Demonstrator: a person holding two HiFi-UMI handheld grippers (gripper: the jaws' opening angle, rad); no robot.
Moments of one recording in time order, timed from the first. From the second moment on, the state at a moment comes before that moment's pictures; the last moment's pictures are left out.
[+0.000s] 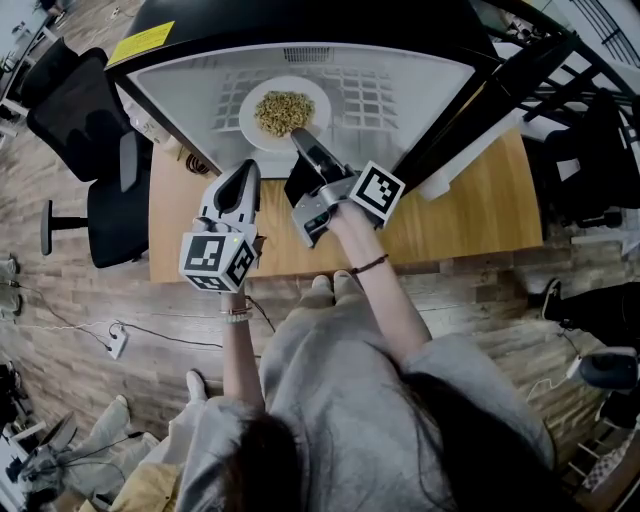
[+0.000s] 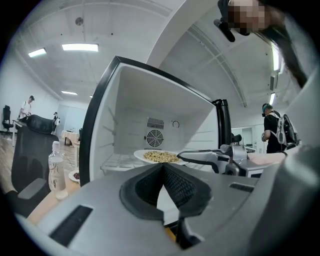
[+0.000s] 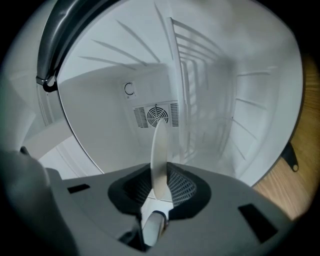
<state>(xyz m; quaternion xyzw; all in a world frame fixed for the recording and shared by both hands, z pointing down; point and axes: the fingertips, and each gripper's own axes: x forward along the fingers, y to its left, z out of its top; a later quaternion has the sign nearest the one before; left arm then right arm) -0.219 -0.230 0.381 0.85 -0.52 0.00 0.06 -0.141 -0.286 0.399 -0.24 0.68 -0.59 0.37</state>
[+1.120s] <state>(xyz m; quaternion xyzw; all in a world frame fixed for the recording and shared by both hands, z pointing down) -0.196 -0.176 0.381 0.86 -0.51 0.03 0.05 -0.110 -0.225 0.394 -0.15 0.69 -0.63 0.33</state>
